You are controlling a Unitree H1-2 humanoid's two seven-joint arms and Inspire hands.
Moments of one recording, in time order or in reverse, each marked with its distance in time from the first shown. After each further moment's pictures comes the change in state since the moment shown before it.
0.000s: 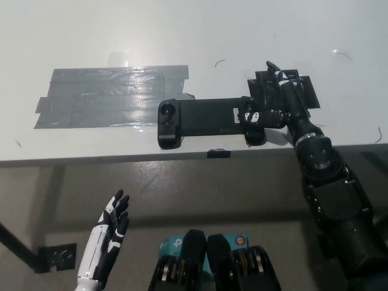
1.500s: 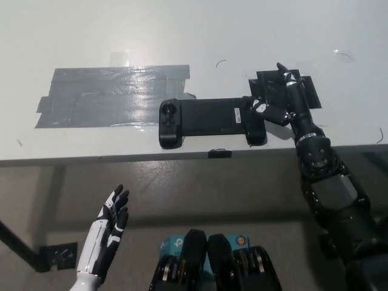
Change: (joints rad) left_arm -0.023 0.009 -0.001 -0.001 -0.005 0.010 -0.001; right_arm -0.056 -0.004 -0.018 0.202 0.015 -0.128 -0.102
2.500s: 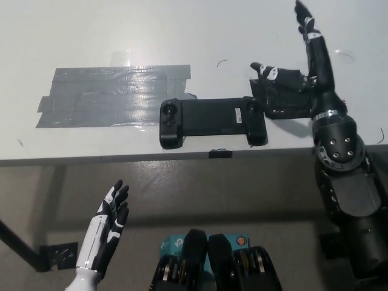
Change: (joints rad) left_arm -0.012 0.003 0.000 -0.008 -0.007 0.008 0.000; right_arm 0.123 -0.017 -0.013 -0.604 0.061 0.014 0.059
